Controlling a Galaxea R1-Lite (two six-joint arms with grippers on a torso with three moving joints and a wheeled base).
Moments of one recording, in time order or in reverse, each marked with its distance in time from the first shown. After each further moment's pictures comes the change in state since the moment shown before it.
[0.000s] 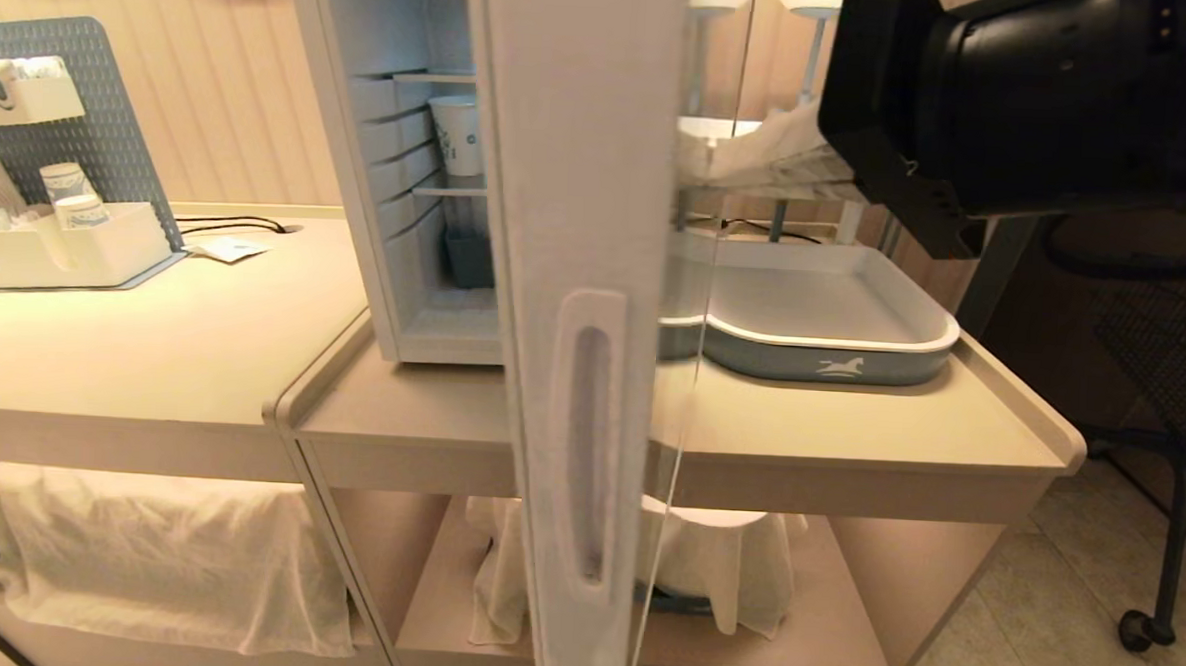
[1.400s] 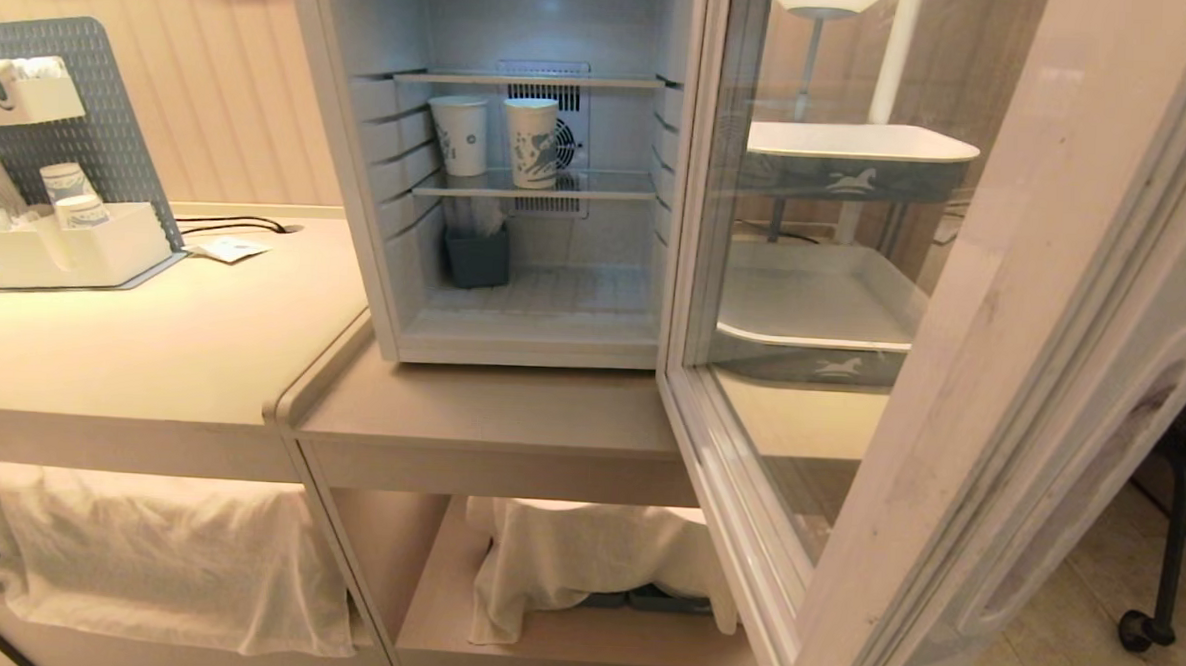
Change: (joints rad) left arm 0.000 0.000 0.000 0.000 0.000 0.001; right arm -0.133 -0.377 0.392 0.000 0.000 -0.024
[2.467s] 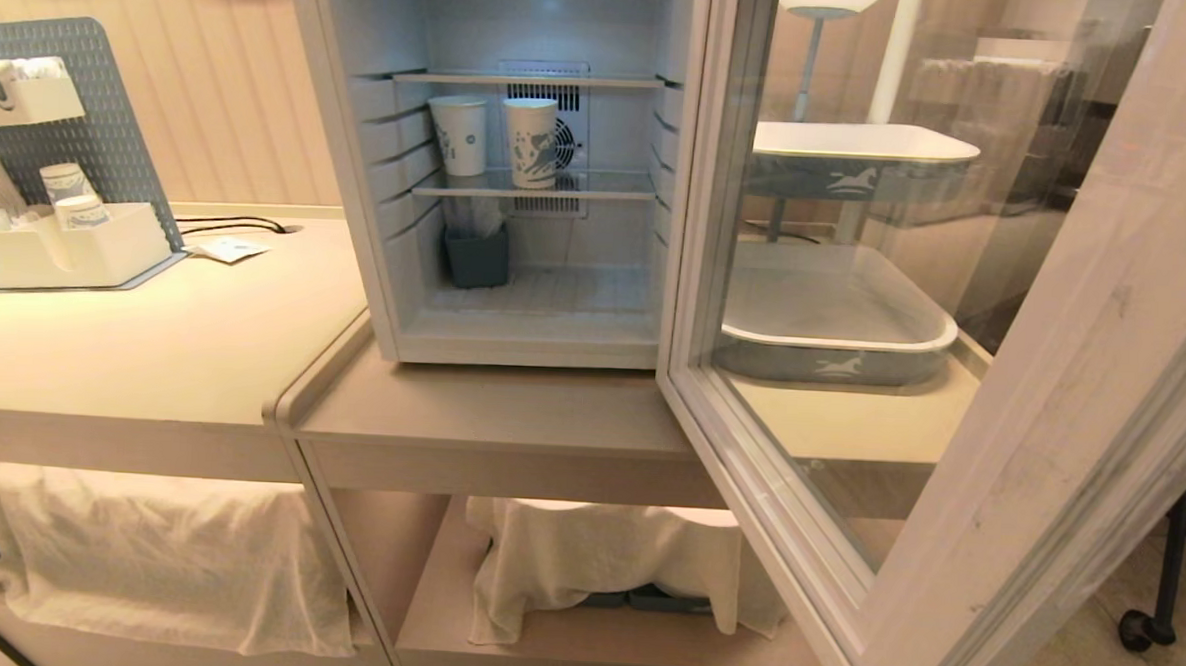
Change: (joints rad) left arm 0.000 0.000 0.000 0.000 0.000 0.000; right arm -0.248 -0.093 0.140 0.005 -0.049 -0.179
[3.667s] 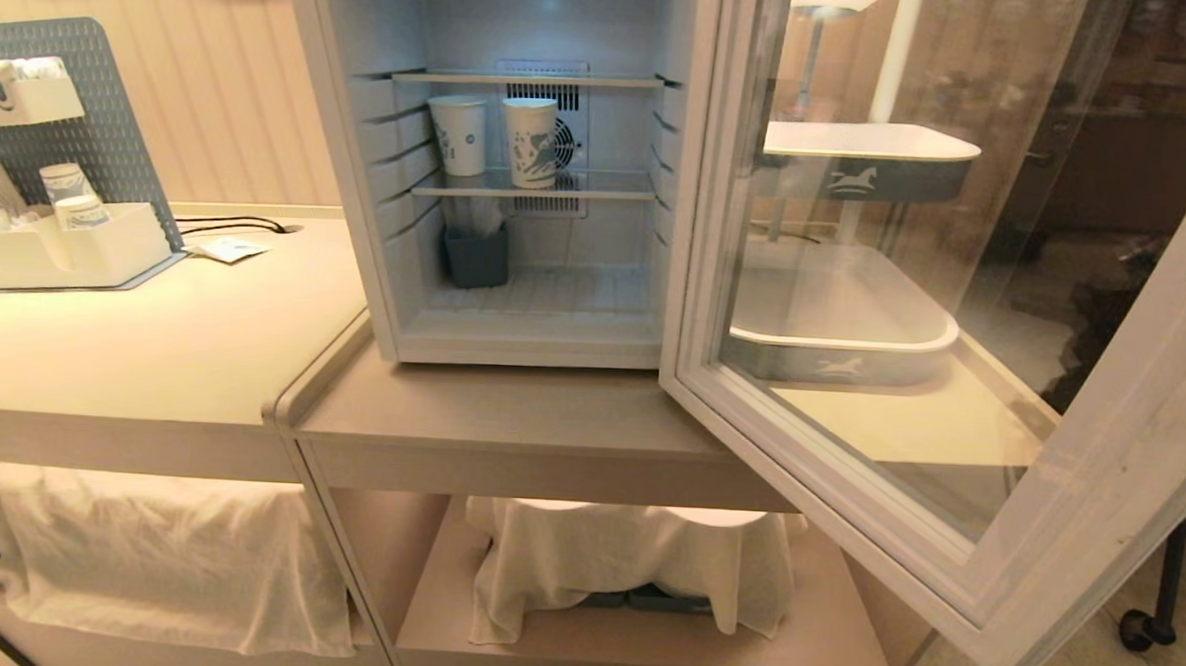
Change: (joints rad) left arm 0.000 0.000 0.000 0.000 -0.001 0.000; right arm -0.318 0.099 0.011 0.010 -0.055 -0.248
